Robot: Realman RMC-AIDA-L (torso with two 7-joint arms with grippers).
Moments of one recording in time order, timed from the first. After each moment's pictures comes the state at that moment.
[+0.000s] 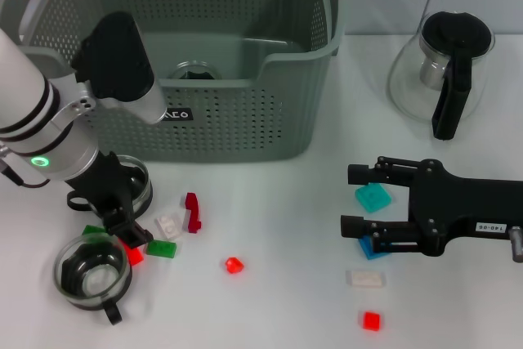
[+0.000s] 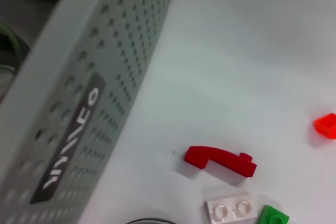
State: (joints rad) left arm -0.65 -2.16 1.18 1.22 2.86 1.61 -2.01; right arm 0.46 2.08 -0.90 -0.66 -1.80 -1.70 1.32
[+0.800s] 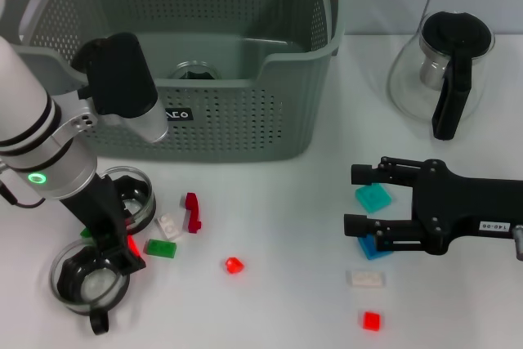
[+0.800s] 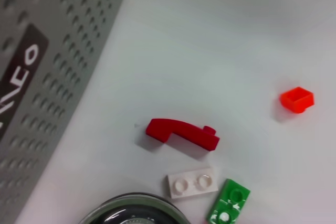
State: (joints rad) left arm -0.64 -2.16 1.23 1.22 2.86 1.69 -2.06; right arm 0.46 2.07 -0.90 -0.66 -1.80 -1.70 1.34
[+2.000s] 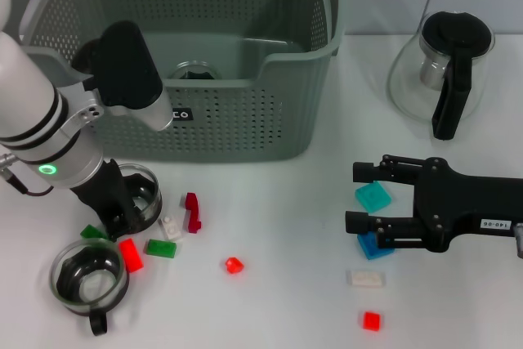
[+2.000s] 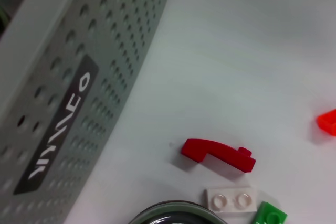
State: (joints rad) left arm -0.64 -2.16 1.24 1.21 2.86 1.60 -2.08; right arm 0.46 2.07 -0.89 -0.66 -1.80 -1.70 1.35
